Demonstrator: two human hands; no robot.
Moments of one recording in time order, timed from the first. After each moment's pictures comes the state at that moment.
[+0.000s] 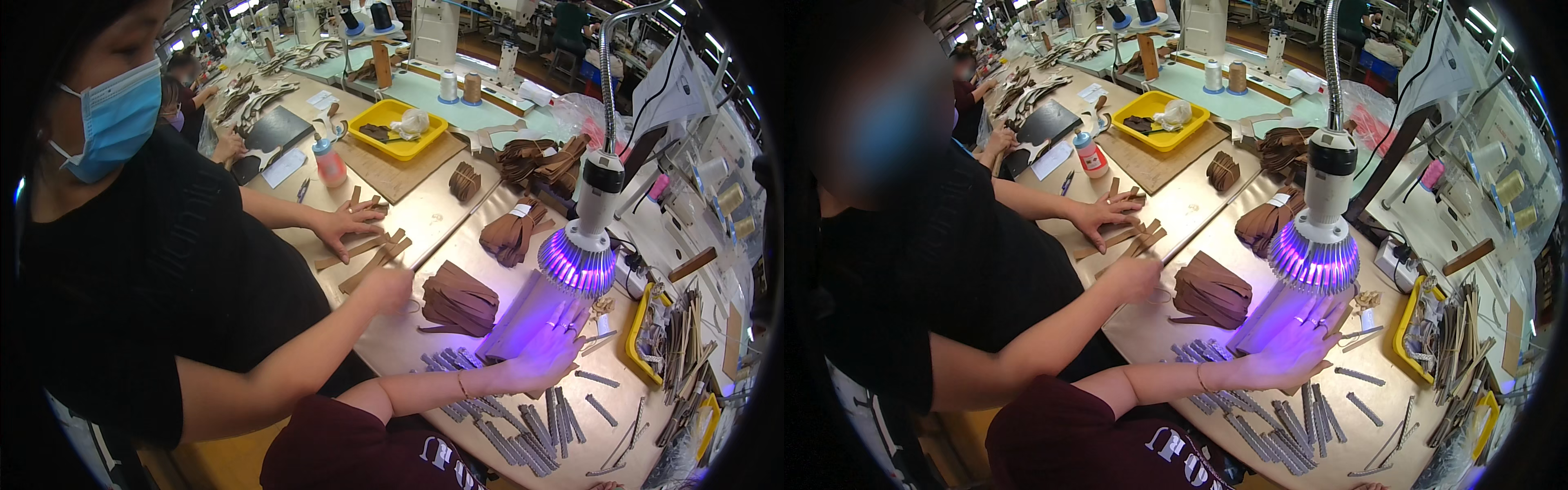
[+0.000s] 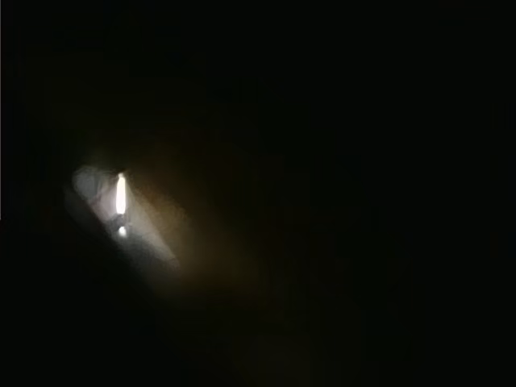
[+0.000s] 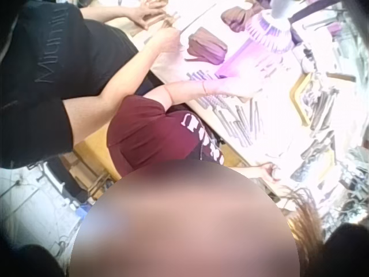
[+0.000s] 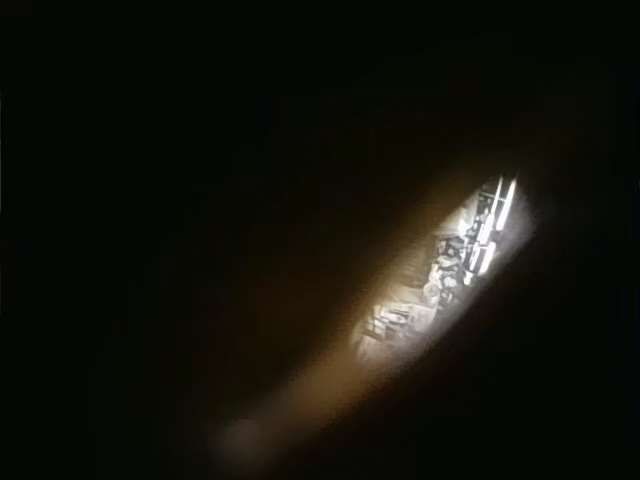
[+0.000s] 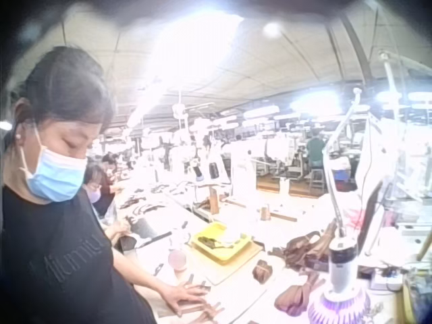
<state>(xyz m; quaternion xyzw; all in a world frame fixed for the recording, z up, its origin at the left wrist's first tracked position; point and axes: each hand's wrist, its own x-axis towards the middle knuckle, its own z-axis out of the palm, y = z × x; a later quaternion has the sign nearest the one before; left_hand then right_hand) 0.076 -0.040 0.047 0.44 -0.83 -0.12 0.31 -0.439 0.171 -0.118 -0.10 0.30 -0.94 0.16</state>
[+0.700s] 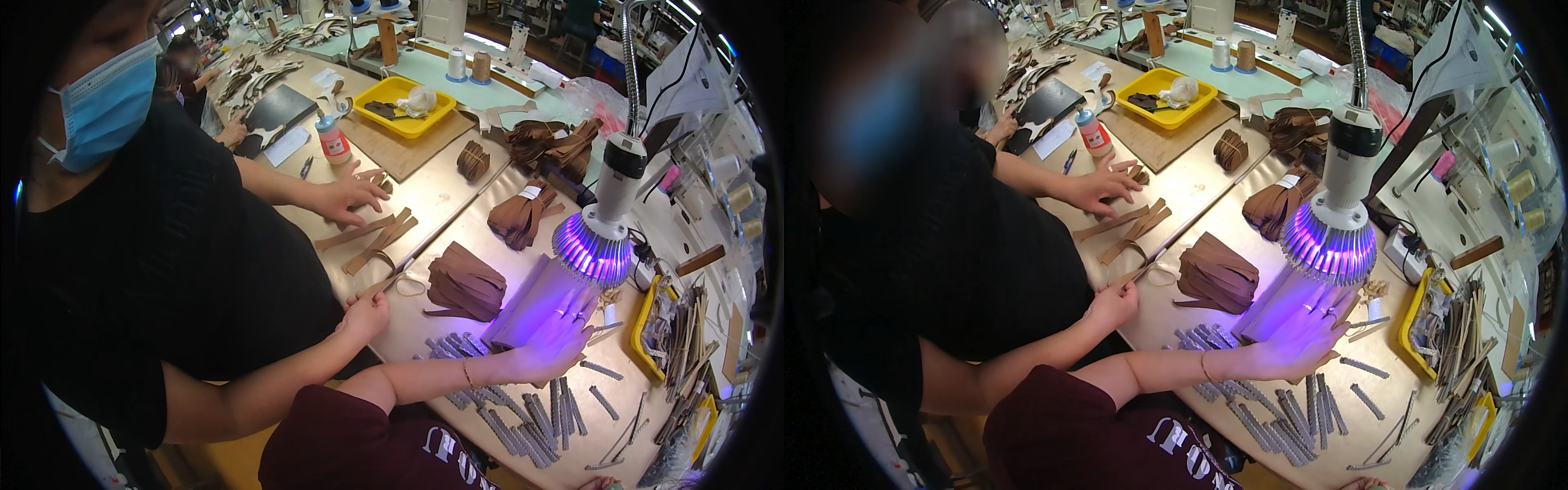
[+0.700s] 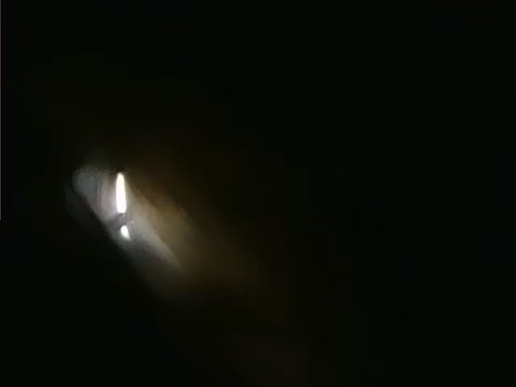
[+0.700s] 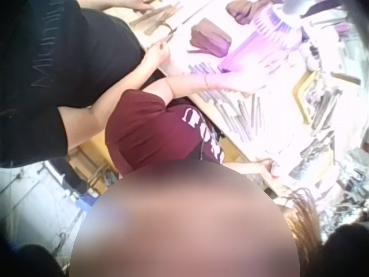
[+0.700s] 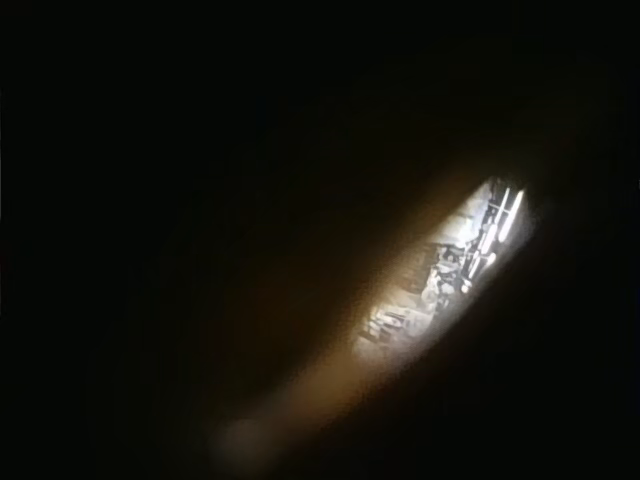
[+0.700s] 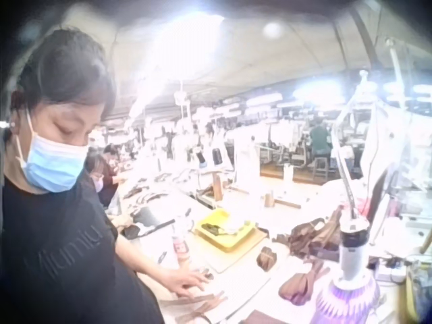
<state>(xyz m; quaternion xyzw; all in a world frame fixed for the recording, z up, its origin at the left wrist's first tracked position) 0.075 -0.035 0.042 0.45 -0.82 -0.15 0.33 -0.429 0.166 -0.101 -0.14 0.31 -0.92 0.18</state>
